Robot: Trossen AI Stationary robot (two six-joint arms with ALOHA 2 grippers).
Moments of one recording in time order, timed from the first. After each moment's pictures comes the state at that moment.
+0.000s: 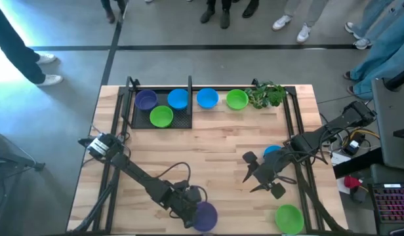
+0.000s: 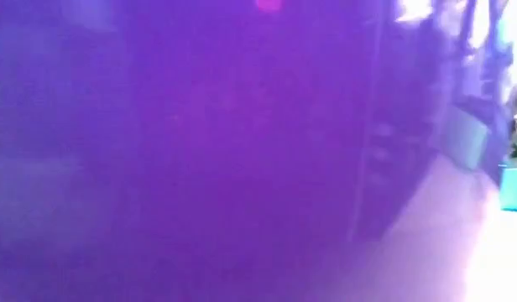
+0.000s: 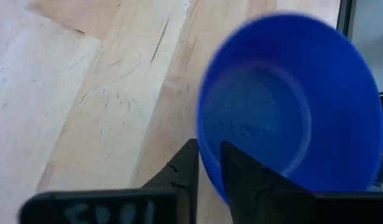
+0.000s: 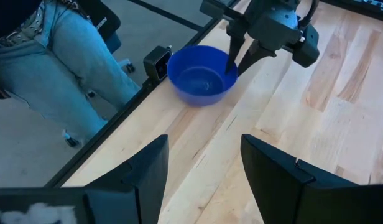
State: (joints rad) left arm -0.62 1.95 1.30 -0.30 -0.19 -0.94; right arm 0.49 1.18 0.92 -0.39 -0.14 -0.03
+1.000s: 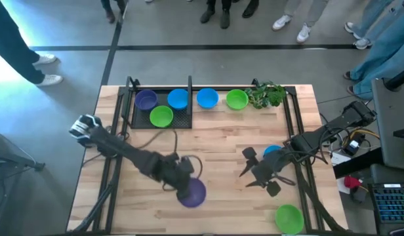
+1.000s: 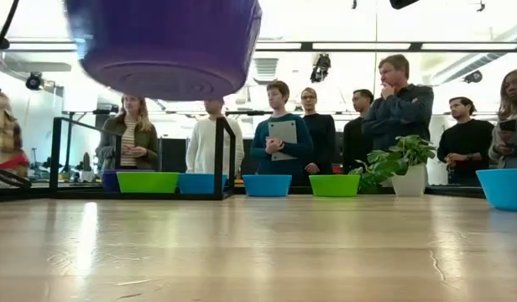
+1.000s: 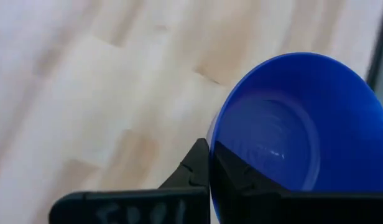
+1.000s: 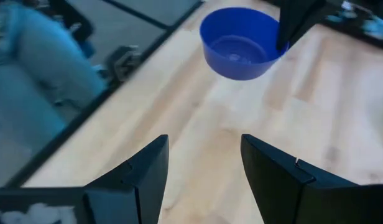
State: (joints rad) left arm -0.45 1.62 1.32 -0.74 -0.20 -0.86; right arm 0.49 1.18 0.92 -0.39 0.01 -0.06
